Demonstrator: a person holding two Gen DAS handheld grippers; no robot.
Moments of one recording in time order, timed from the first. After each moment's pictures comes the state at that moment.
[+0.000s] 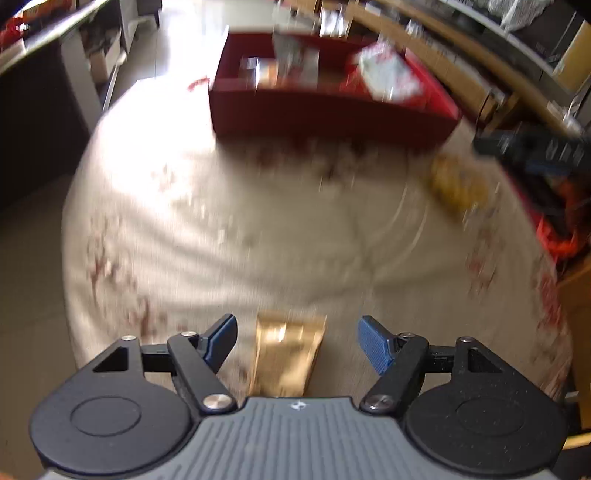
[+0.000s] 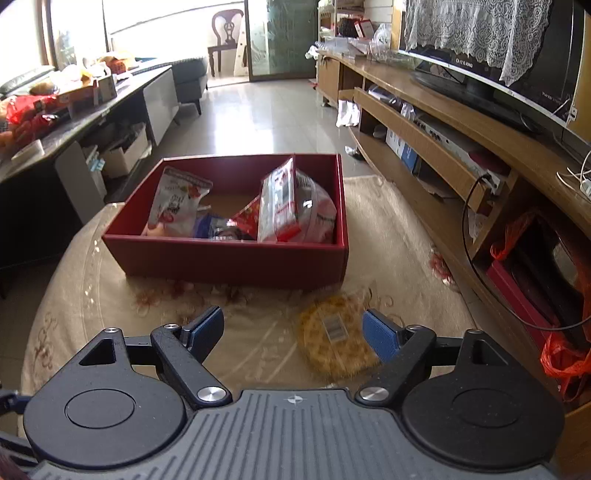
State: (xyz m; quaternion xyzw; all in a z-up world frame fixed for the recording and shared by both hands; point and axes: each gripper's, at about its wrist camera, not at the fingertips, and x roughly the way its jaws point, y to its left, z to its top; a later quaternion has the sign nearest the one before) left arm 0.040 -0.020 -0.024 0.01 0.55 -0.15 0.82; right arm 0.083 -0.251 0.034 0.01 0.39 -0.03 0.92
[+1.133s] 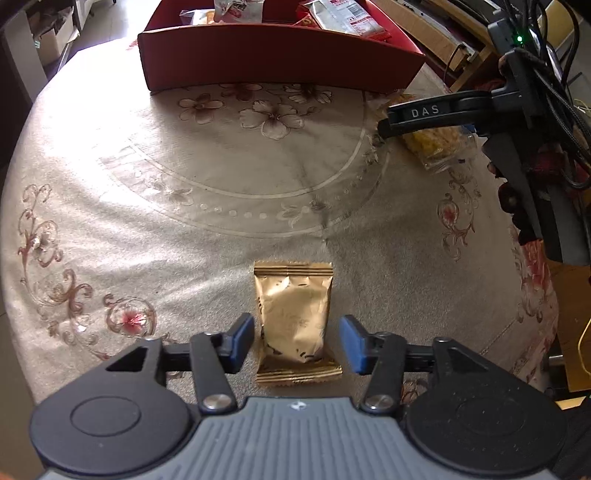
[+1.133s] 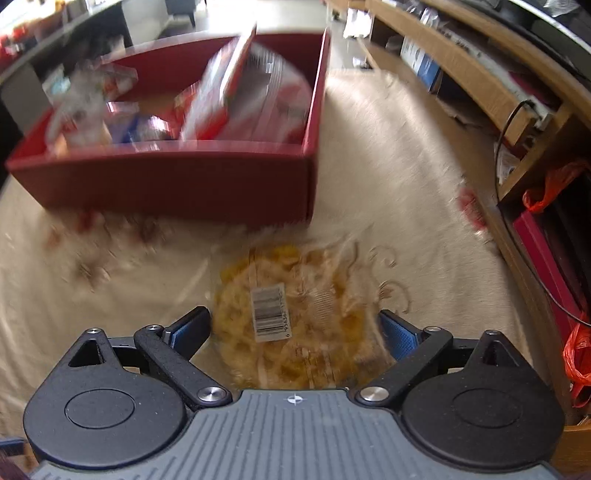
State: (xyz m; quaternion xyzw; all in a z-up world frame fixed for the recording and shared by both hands) left arm 0.040 -0.049 -0.049 0.01 0.58 -0.21 0.79; right arm 0.161 -0.287 -0.059 -0.03 0.51 -0.02 0.86
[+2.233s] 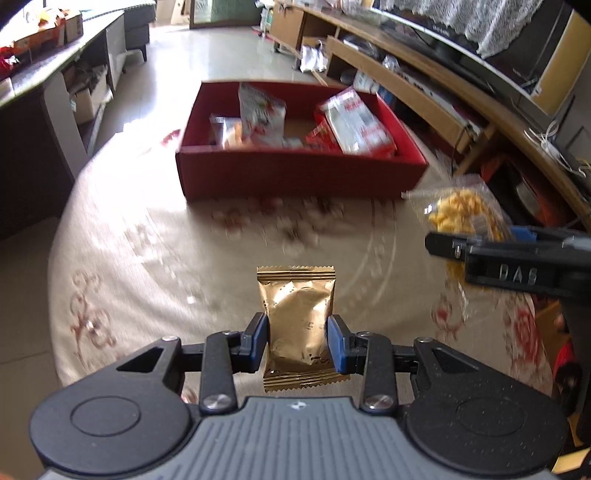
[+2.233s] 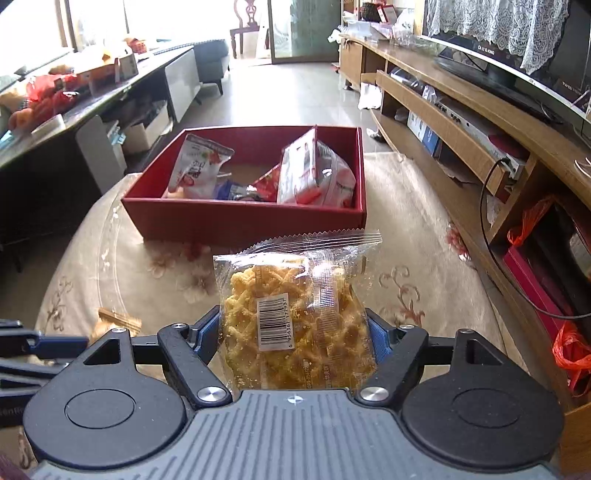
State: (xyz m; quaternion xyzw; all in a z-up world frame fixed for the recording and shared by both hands) left arm 0.063 -0.040 0.016 -0.01 0.48 -0.17 0.86; right arm 0.070 -0.248 0.026 0.00 0.42 0.01 0.91
